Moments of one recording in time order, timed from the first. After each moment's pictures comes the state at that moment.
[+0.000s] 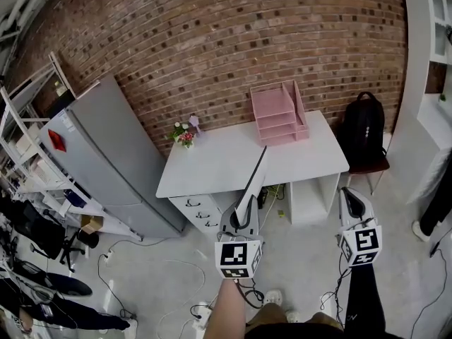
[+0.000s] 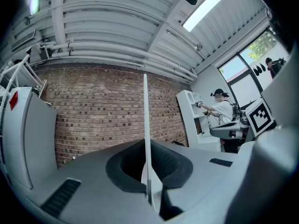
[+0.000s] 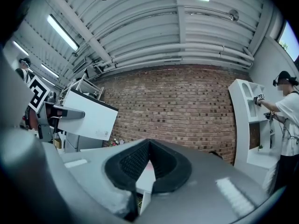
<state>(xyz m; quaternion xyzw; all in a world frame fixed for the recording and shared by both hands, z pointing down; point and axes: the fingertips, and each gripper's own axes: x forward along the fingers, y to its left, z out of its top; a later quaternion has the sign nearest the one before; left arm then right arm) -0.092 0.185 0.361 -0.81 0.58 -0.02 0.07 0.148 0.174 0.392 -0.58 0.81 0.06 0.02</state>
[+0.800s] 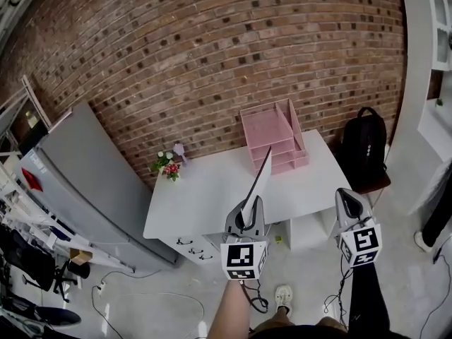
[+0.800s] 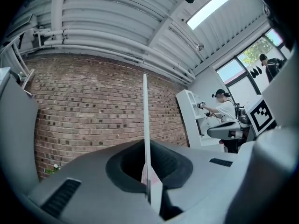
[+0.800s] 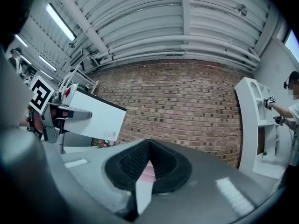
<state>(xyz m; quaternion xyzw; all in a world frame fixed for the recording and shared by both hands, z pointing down) -0.091 -0.012 0.355 -0.84 0.54 0.00 0.08 0.123 -0.002 0.382 -0.59 0.80 0.08 0.00</state>
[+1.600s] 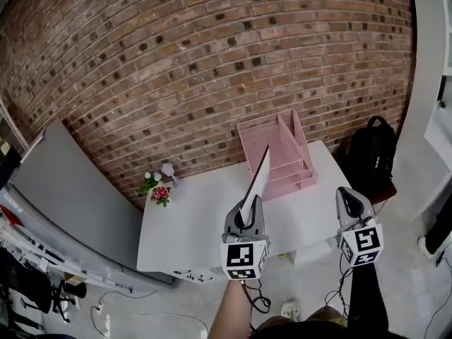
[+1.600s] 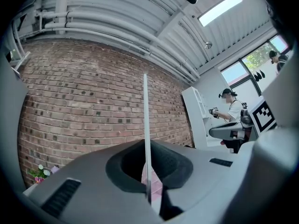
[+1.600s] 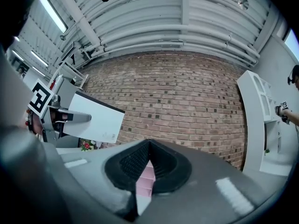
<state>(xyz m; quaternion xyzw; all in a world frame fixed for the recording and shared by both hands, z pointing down) -0.116 -0.199 0.361 -0.85 0.52 0.00 0.06 0.100 -0.172 0.381 -0.62 0.78 0.07 0.01</state>
